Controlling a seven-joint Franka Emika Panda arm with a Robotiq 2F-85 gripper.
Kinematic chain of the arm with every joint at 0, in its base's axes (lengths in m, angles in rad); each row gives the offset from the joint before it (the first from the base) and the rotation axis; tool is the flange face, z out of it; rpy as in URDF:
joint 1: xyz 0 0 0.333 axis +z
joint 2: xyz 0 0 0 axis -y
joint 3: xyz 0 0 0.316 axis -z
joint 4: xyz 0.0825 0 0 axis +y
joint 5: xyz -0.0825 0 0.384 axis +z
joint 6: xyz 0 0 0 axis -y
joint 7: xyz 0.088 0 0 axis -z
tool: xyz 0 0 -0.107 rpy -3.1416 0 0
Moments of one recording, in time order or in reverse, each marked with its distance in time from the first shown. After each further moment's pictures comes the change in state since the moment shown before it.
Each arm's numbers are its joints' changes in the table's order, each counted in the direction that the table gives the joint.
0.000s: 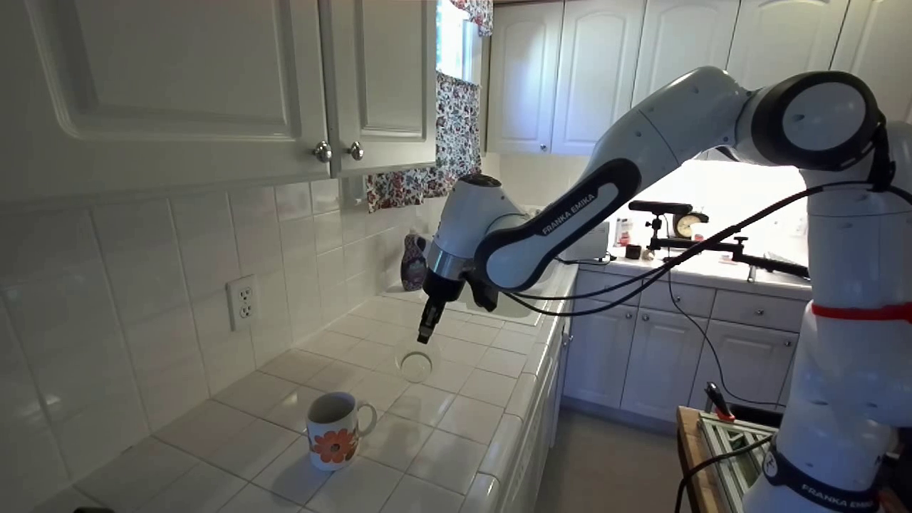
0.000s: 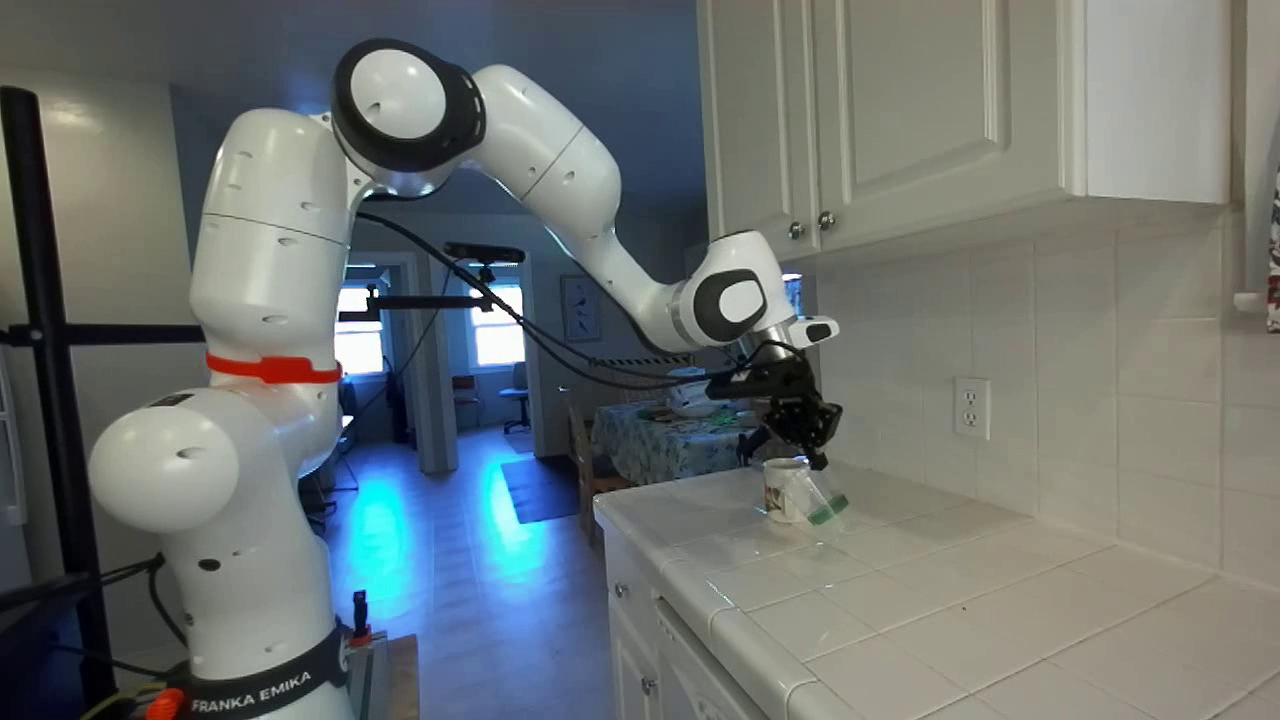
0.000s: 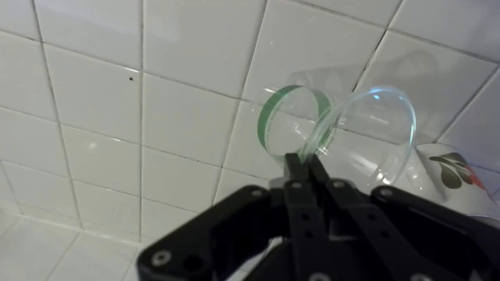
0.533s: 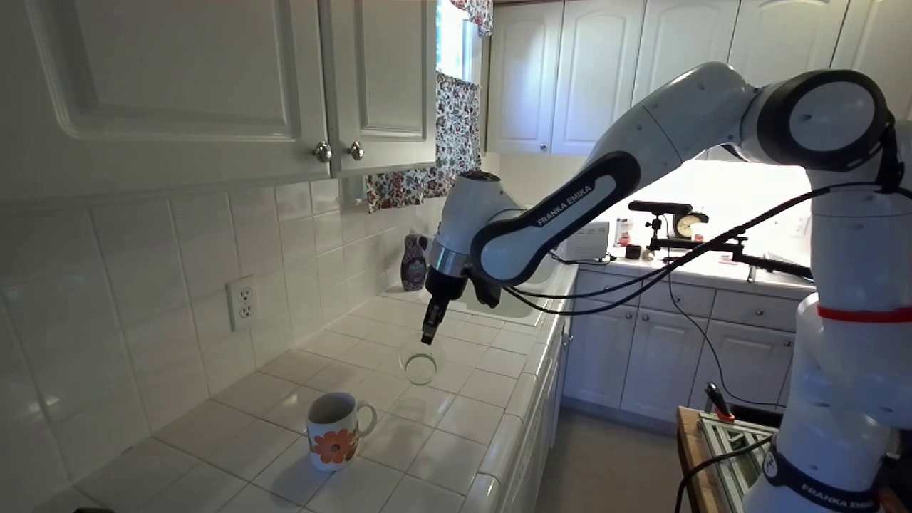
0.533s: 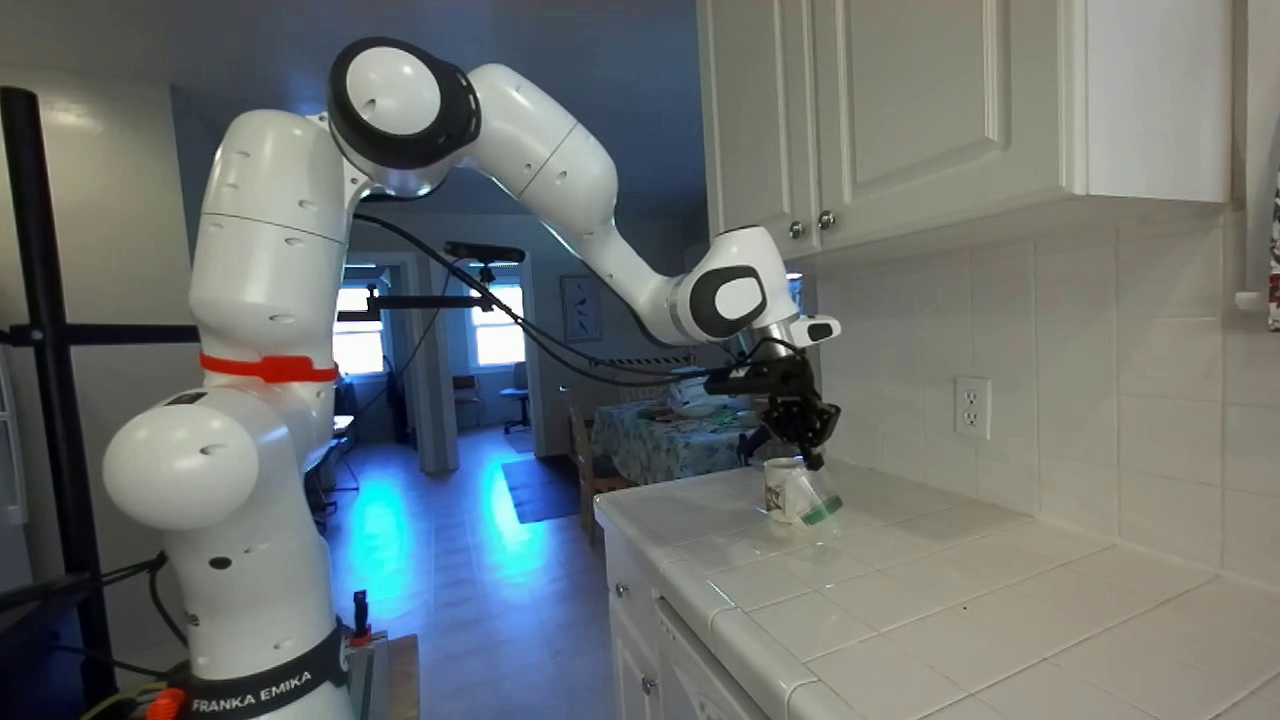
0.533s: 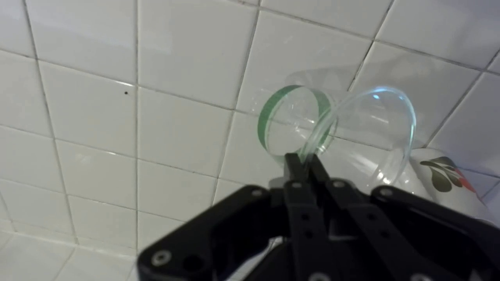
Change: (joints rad) arm 0.102 0.015 0.107 -0.003 0.104 -0.045 -0.061
